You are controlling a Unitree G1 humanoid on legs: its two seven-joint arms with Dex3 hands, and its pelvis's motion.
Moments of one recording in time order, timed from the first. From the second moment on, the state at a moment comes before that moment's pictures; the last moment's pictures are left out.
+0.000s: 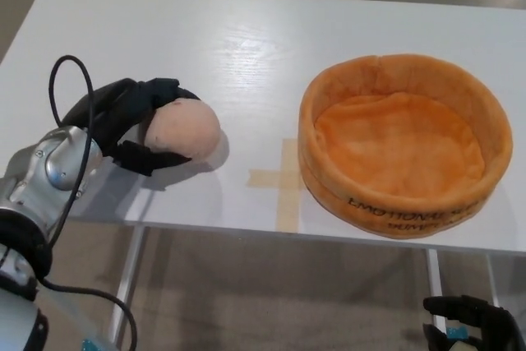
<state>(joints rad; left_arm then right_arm) -0.89 0.48 -0.42 1.21 0.34 -0.49 -0.02 -0.37 -0.19 -0.12 1.31 -0.14 -0.29 -0.13</state>
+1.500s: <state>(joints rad) -1.08 0.33 -0.27 0.98 0.36 -0.59 0.02 -0.38 -0.19 -0.13 1.31 -0.14 -0.29 -0.12</state>
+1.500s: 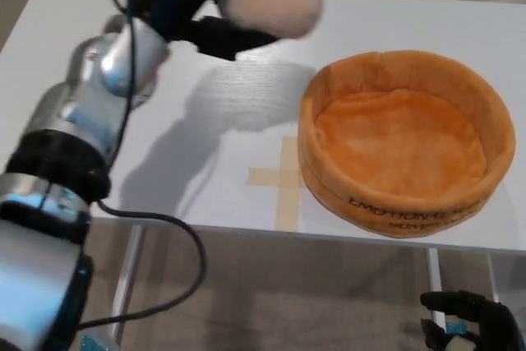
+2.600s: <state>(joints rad) -1.17 0.03 -0.51 1.10 0.54 -0.36 -0.04 -0.39 -0.18 -0.12 1.31 -0.14 -0.29 -0.12</state>
